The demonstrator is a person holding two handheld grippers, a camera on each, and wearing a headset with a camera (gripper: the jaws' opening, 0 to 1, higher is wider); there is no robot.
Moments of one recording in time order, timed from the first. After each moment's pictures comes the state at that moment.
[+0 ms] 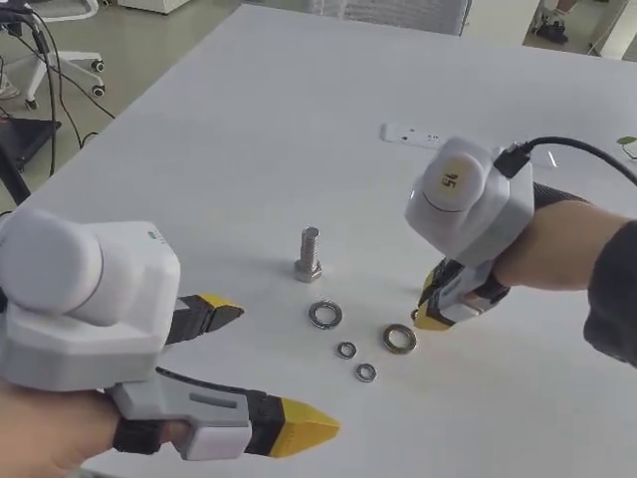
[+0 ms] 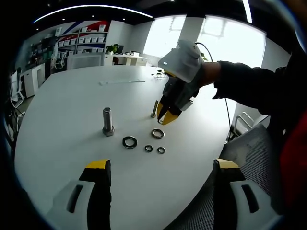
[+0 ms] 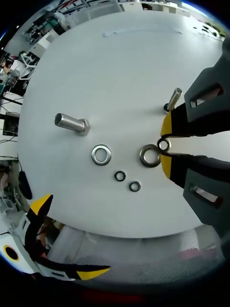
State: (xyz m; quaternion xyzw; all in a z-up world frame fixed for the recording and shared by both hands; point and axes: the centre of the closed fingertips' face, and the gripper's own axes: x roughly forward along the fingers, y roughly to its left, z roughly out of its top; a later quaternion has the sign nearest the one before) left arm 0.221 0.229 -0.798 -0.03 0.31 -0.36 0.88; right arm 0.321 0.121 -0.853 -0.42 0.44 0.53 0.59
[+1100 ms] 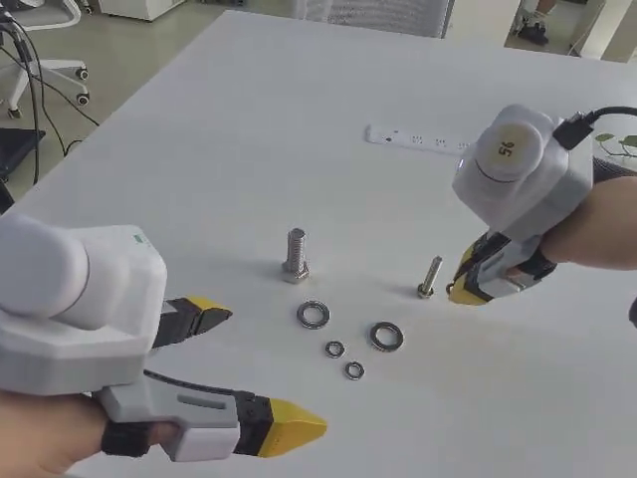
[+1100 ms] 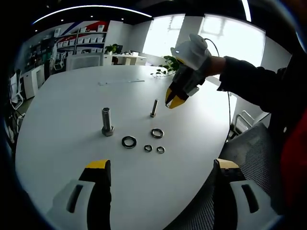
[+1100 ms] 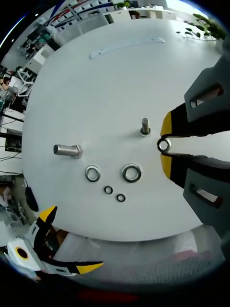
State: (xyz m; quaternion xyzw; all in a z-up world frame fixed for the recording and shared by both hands) left arm 0.220 0.229 -0.798 -0.02 0.31 -0.37 0.88; right arm 0.340 0.087 -0.818 -0.41 0.43 0.49 0.64
